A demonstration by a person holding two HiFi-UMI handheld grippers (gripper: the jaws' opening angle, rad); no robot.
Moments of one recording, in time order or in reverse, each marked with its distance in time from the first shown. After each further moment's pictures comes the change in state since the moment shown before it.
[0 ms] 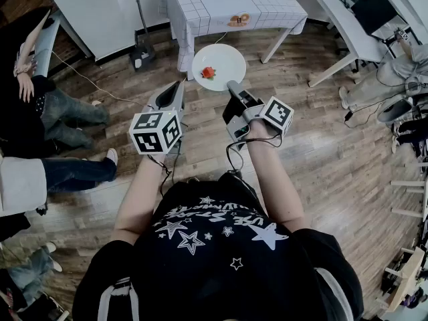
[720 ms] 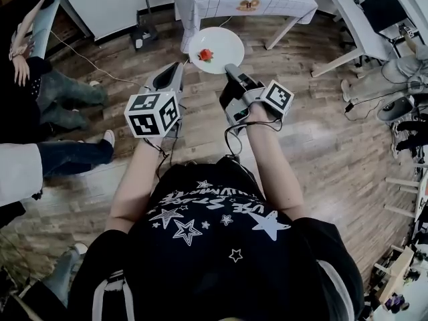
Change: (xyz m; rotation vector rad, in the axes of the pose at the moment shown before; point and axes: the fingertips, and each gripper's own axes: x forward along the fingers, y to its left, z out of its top) left arm -0.003 0.001 0.003 -0.015 0.001 0.028; right arm 0.009 -0.001 -0.008 0.086 0.045 0.015
